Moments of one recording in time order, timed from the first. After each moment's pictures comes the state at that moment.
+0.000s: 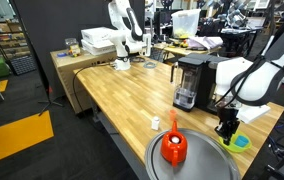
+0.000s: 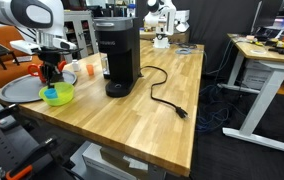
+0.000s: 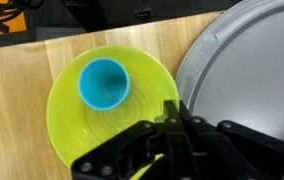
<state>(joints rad) 0.21 0.32 0.19 -2.54 0.16 2.60 0.20</state>
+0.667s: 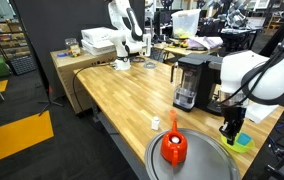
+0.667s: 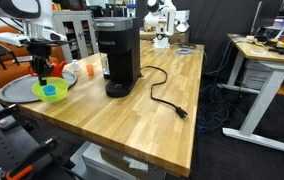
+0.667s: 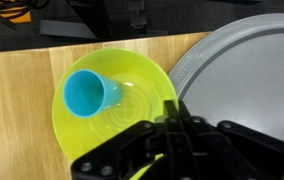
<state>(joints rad) 0.24 0.21 0.22 -2.61 0.15 2.58 0.20</state>
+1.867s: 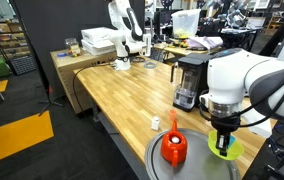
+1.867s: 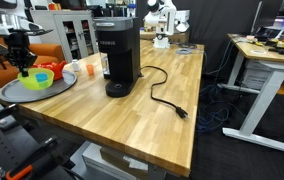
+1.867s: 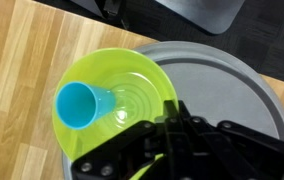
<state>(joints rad) 0.38 0.20 0.33 -2.51 0.00 2.49 0.18</state>
